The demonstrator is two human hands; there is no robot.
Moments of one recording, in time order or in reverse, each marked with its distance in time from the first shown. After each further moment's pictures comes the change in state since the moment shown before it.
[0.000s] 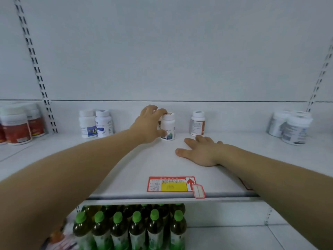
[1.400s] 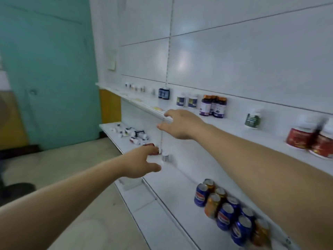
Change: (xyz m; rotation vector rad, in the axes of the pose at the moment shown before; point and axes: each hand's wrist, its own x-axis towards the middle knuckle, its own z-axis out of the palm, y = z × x) left_hand -0.565 -0.332 -0.347 0.025 -0.069 -1.051; right_hand -0.135 -0.757 0.019 0.106 0.209 -1.162
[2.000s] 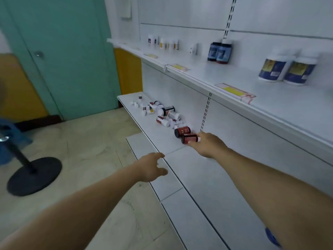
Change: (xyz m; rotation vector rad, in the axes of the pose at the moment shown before) left_hand 0.268 -0.296 0.014 -0.078 -0.183 -0.265; right_hand 0.327 0.057 0.291 0.181 -0.276 0.333
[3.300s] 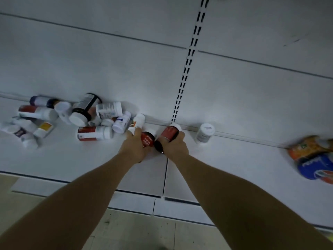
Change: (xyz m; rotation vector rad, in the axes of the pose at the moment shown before) left_hand 0.525 -0.110 0.036 0.129 -0.189 0.496; right_hand 0.334 -0.003 0.223 0.743 0.432 1.093
